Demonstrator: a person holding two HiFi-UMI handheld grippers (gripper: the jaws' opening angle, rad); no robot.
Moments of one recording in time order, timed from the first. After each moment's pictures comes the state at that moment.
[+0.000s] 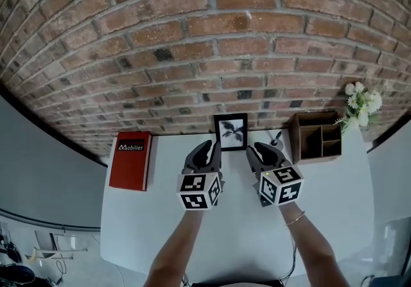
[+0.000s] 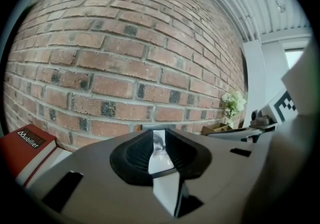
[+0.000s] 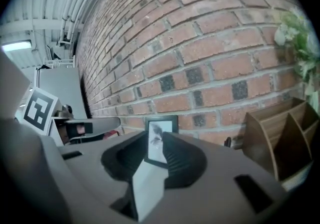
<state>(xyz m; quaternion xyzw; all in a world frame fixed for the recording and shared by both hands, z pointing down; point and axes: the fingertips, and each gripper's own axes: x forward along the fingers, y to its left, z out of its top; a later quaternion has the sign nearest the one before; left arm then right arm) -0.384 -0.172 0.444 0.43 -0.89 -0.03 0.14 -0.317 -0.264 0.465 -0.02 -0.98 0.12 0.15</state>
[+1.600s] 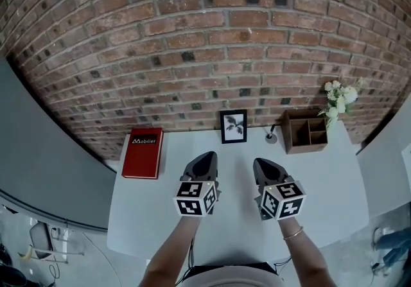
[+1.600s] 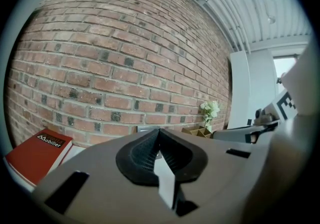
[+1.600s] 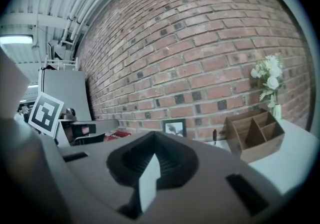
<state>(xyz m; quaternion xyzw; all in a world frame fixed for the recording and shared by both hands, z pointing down) -0.294 -0.088 0.395 0.47 -0.87 -0.04 0.12 -0.204 -0.187 0.407 0.03 -0.99 0.11 0.13</state>
